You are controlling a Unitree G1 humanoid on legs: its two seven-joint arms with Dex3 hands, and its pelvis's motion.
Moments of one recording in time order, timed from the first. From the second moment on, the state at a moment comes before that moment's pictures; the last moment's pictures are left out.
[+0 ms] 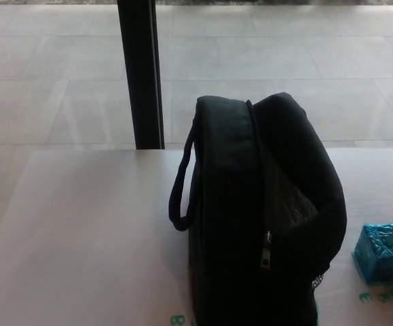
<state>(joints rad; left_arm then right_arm) 0.24 0.54 0.37 0.33 -0.34 0.37 -0.55 -0.50 -0.81 0.13 0.47 -0.09 0.11 0.44</state>
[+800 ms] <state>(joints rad) 0.22 0.54 0.37 0.36 -0.34 0.38 -0.56 -0.53 -0.80 0.27 0.46 -0.26 0.08 0.47</state>
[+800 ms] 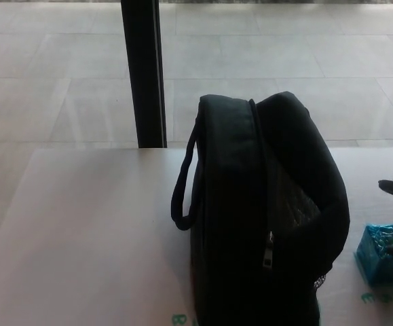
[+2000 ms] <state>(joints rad) 0.18 0.58 0.35 0.39 -0.34 0.38 -0.59 -0.63 -0.74 0.49 0.63 -0.54 0.09 0.37</state>
